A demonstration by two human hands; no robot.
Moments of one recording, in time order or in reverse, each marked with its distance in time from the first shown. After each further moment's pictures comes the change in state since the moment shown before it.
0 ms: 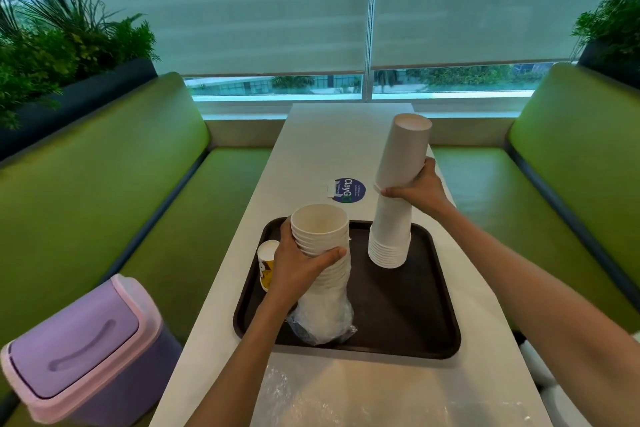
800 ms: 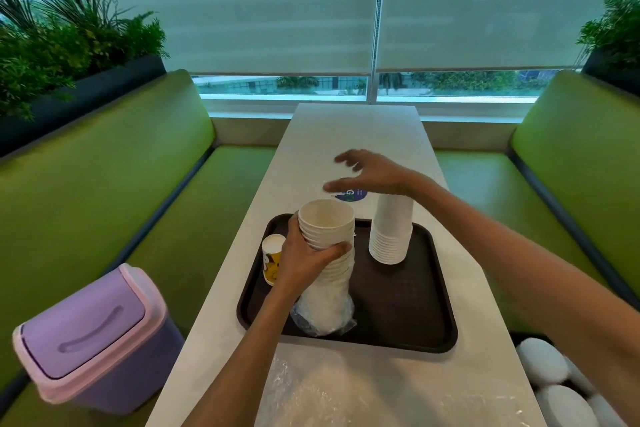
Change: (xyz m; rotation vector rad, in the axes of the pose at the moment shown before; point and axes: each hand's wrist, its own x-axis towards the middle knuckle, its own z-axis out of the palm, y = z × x) left_hand -0.002 0.000 0.003 -0.008 0.003 -0.015; right_hand -0.032 -0.093 0.021 -0.372 -0.530 -0.374
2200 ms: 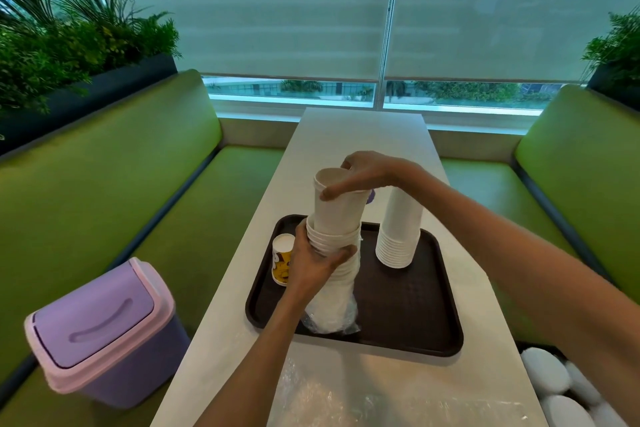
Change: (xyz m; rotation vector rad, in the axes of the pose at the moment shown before) left_hand -0.008 -0.013 -0.003 -0.093 0.018 -0.017; right_hand 0.003 -0.059 -0.001 -0.274 -0.143 0.127
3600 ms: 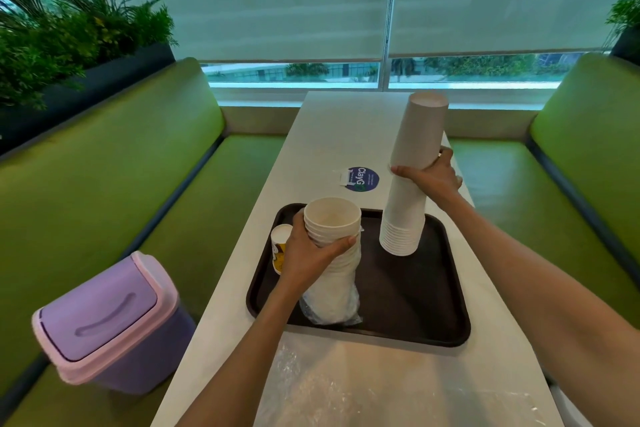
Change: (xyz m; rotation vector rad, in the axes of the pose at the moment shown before) left_hand 0.007 -0.001 0.001 0.056 -0.028 0.015; right_hand 0.030 0.149 0.061 0.650 0.668 0.413
